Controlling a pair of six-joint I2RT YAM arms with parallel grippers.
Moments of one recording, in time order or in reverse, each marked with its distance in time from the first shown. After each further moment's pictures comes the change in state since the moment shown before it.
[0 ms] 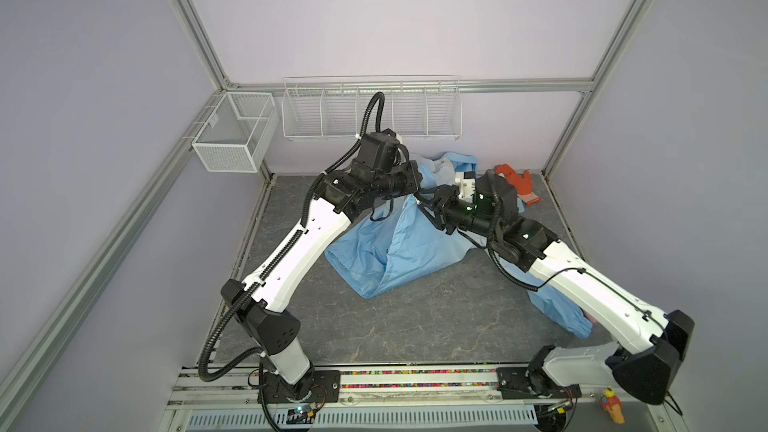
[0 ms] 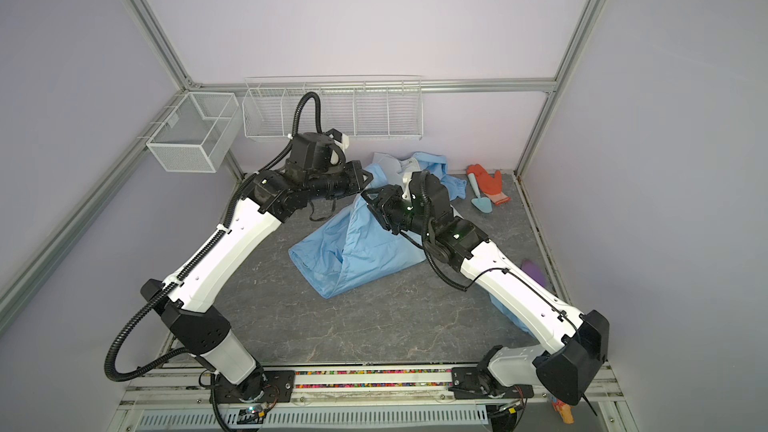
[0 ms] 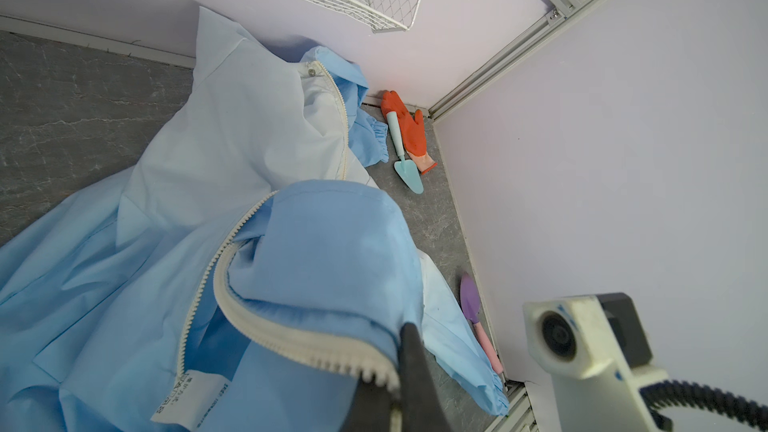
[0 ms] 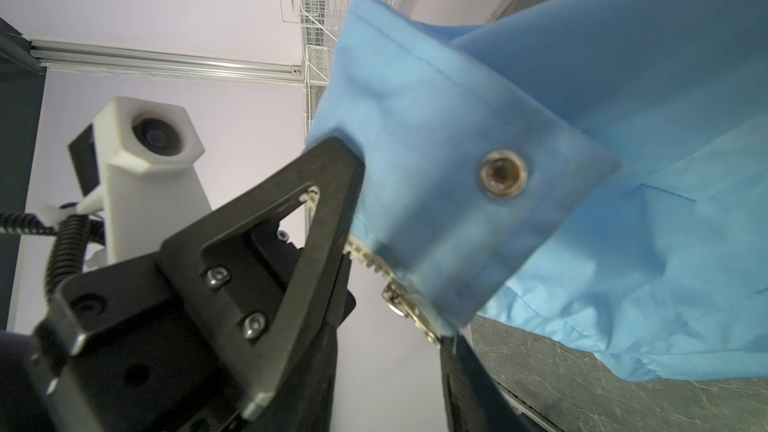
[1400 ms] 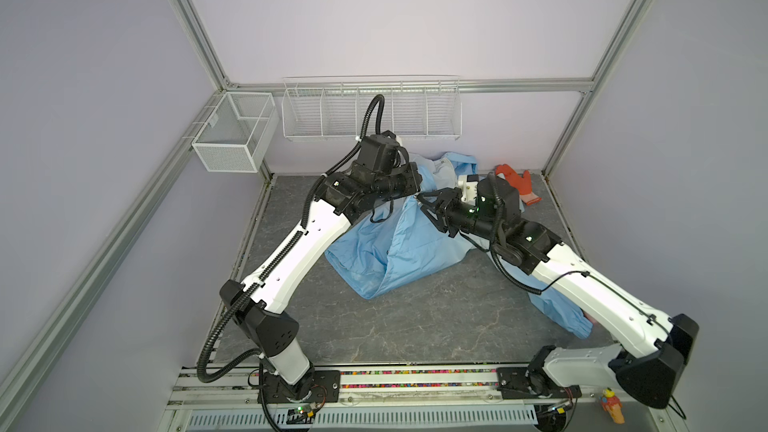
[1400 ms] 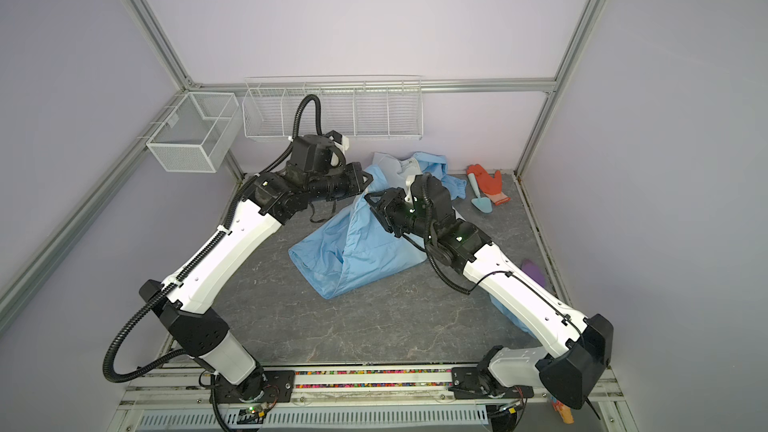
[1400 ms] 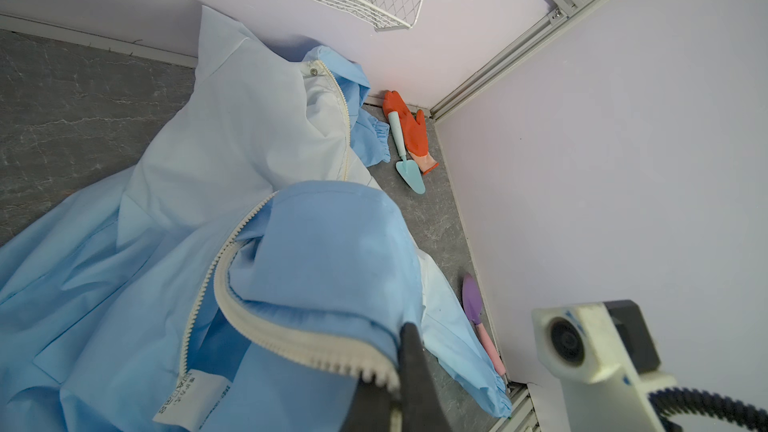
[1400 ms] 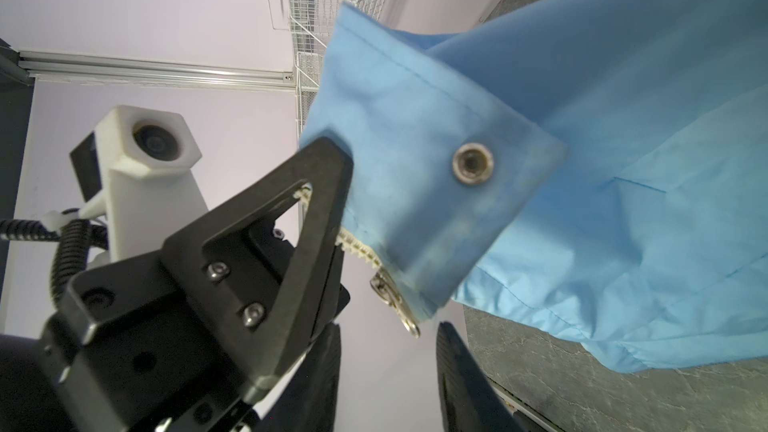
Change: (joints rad) left arm -0.001 -0.014 -0.034 0.021 -0.005 0.000; right arm 0.001 -0.021 -0.027 -0.029 0.018 0.001
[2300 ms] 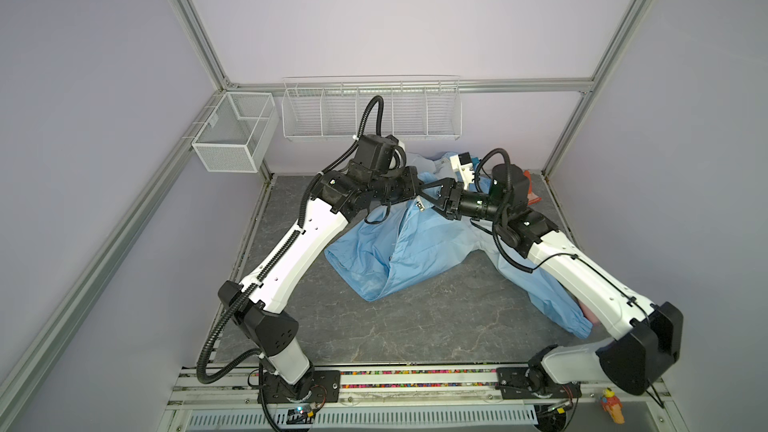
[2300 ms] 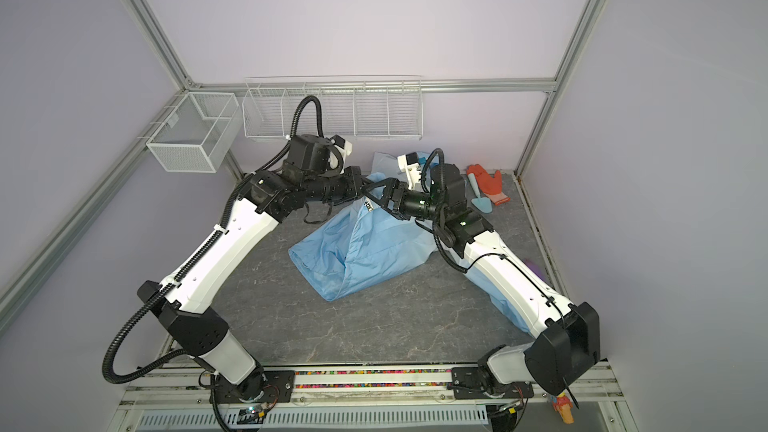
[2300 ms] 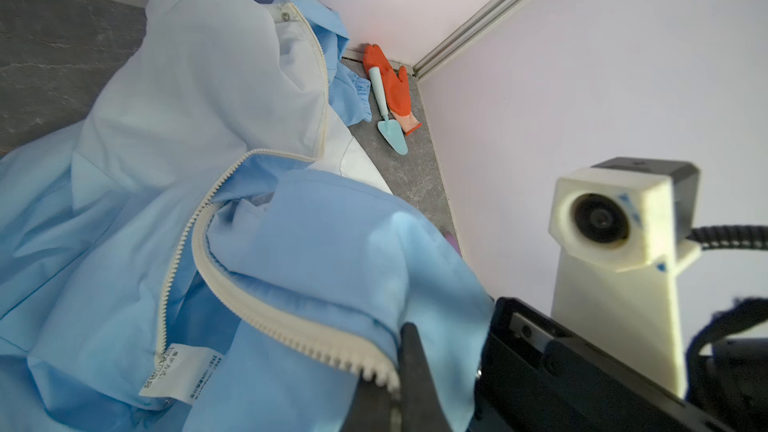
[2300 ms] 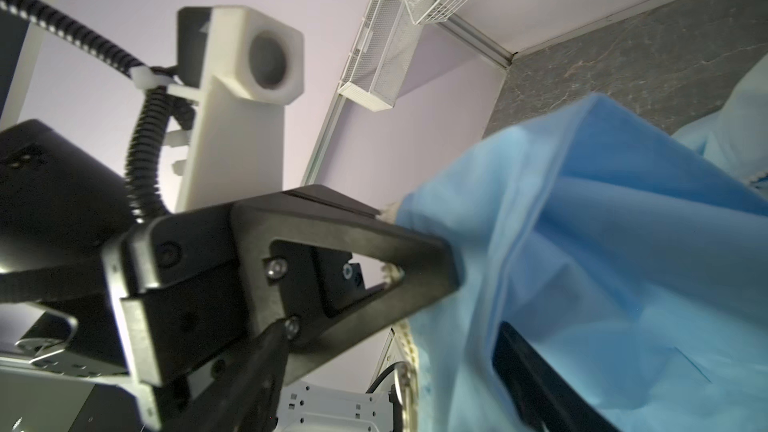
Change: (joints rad) left arm 0.011 0.000 0.020 -0.076 0.165 -0.004; right arm -0.204 0.082 0.000 0.201 -0.544 -0.460
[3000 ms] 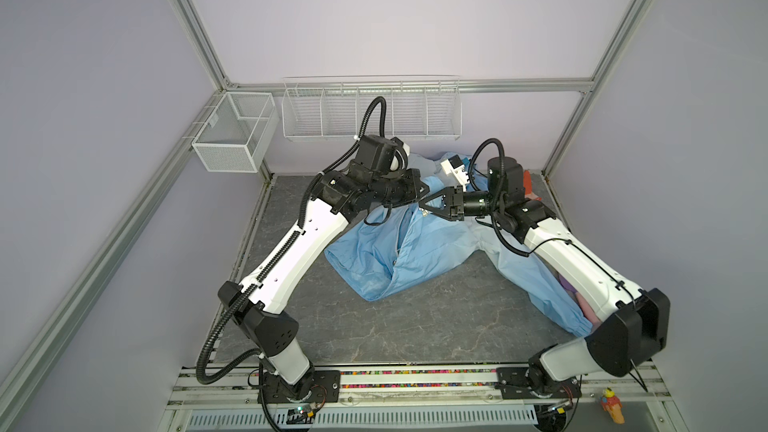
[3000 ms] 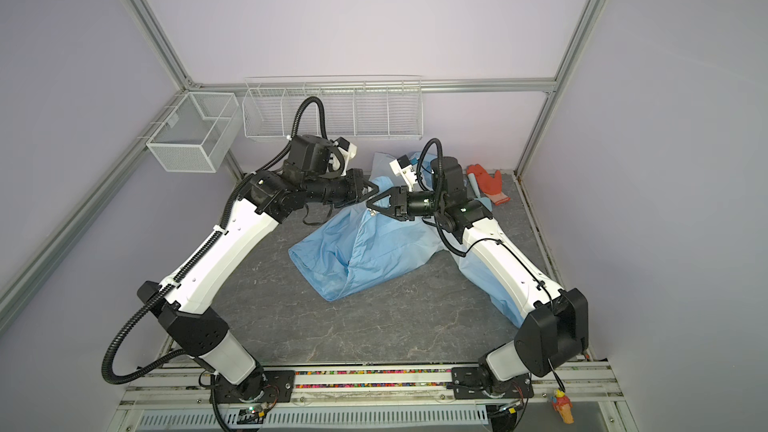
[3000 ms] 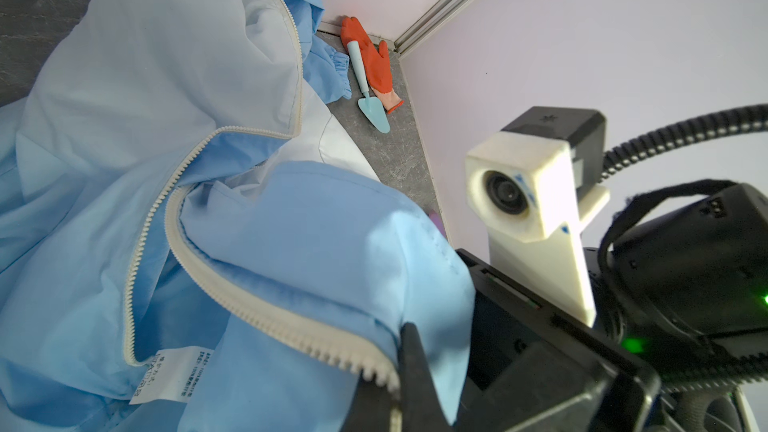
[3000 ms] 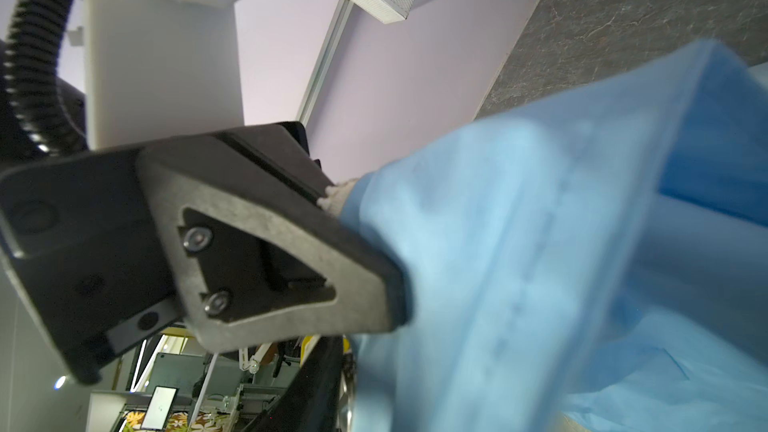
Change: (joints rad) left arm -0.002 0.000 0.005 -0.012 0.057 0.000; right arm -0.067 0.092 0.074 -0.175 -0.271 -0.186
